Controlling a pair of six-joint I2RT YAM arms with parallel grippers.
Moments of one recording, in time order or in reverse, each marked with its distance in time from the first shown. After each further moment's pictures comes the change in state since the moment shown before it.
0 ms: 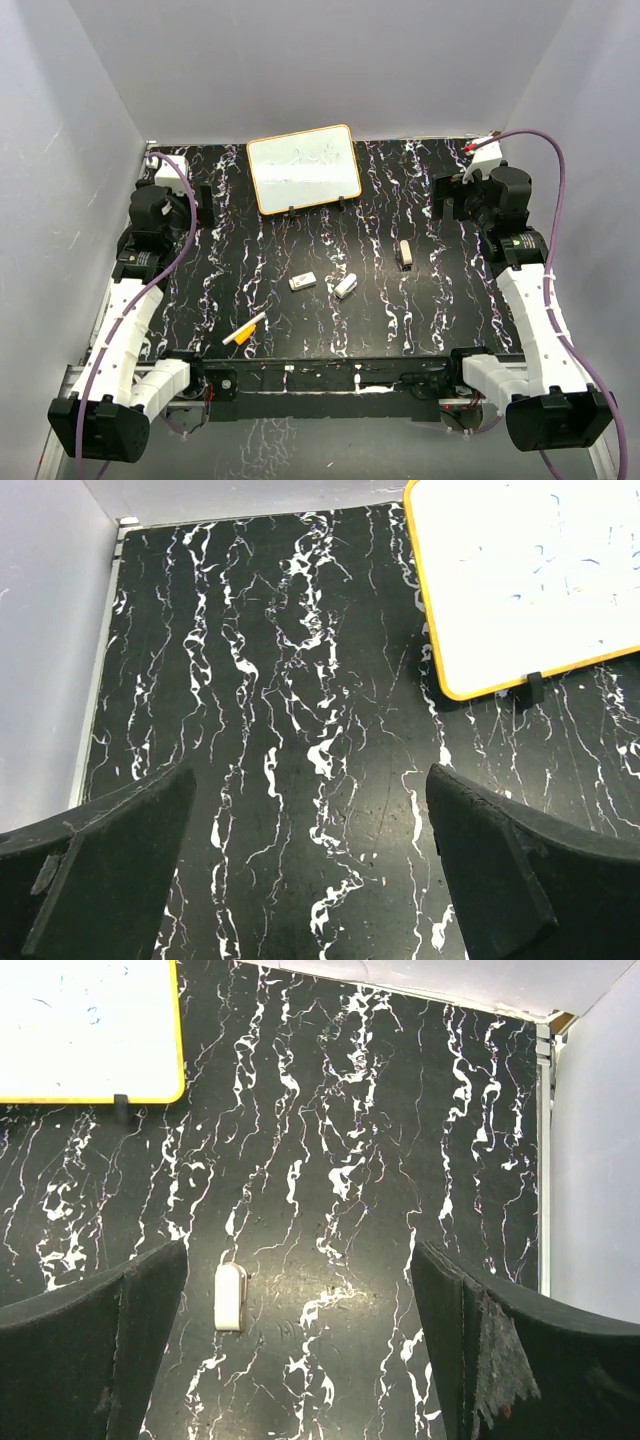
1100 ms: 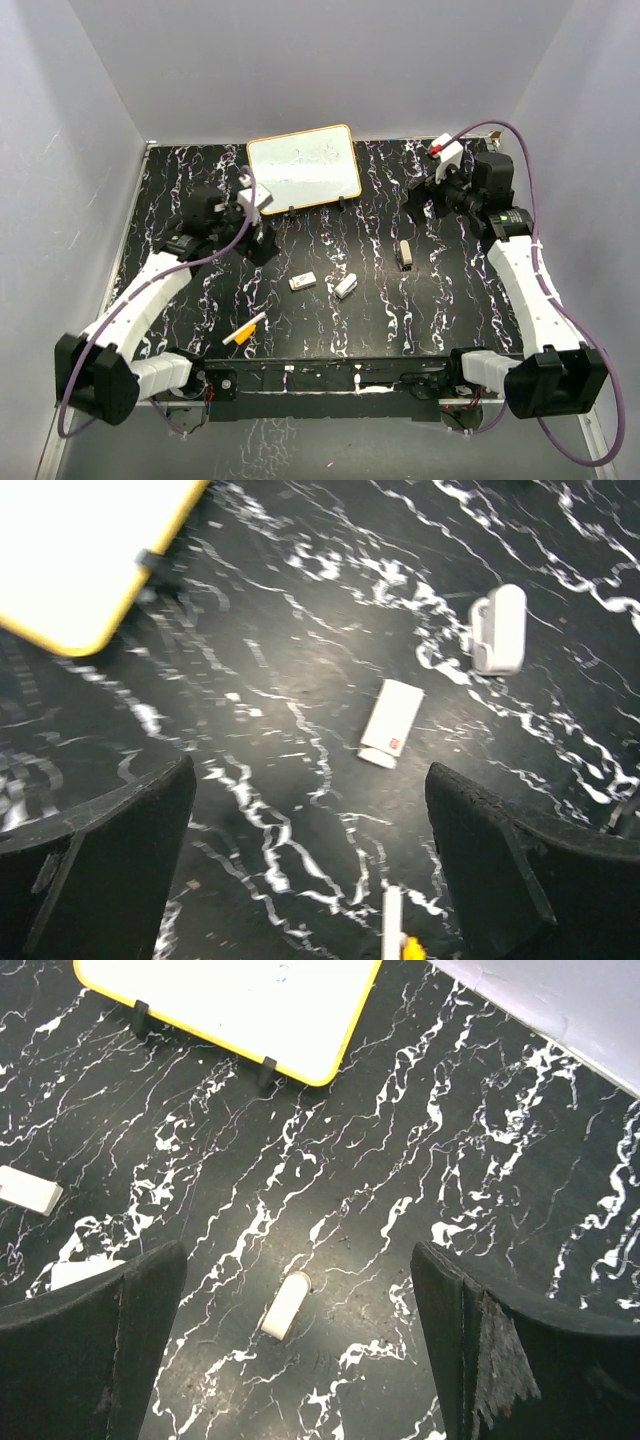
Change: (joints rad) left arm -0.219 0.175 -0.015 -0.097 0.553 0.203; right arm 0.017 0.159 0.088 -0.050 -0.393 -0.219
